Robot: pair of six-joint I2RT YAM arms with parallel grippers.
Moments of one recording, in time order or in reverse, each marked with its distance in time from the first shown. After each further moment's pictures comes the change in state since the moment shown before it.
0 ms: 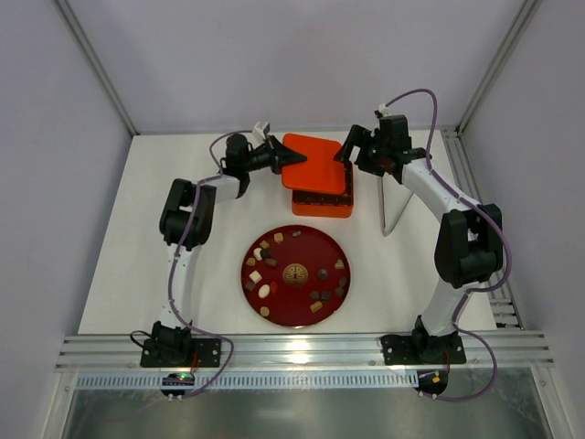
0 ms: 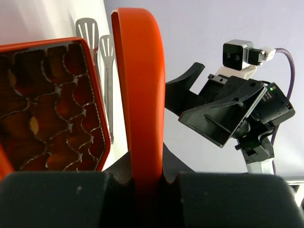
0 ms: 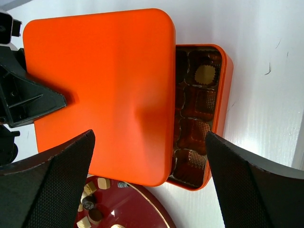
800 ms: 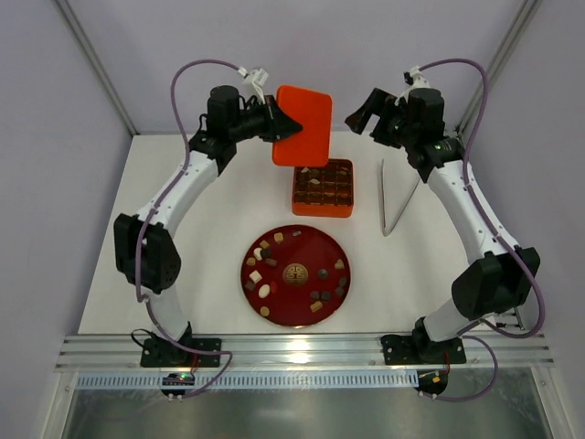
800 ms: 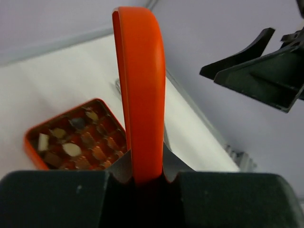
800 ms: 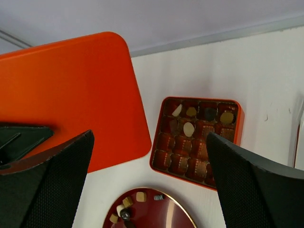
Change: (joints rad) left arm -0.103 -0.591 0.121 -0.881 -0.382 1.011; right arm 0.001 -0.251 0.142 -0.059 0.054 0.032
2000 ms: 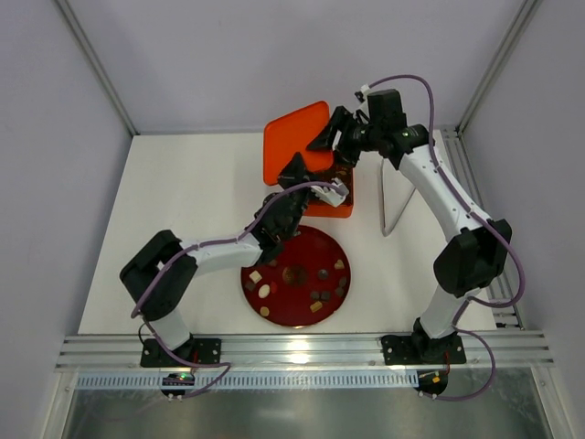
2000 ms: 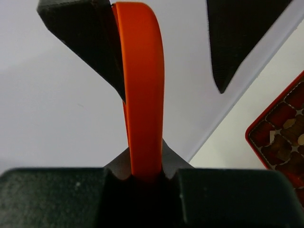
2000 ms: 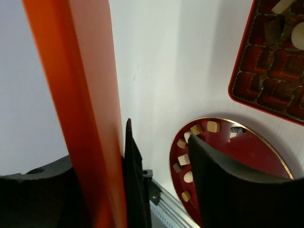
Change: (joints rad) left arm -0.485 -0.068 -0.751 1.069 -1.022 1.629; right arm 0.125 0.208 0.168 -0.272 -0.349 0.242
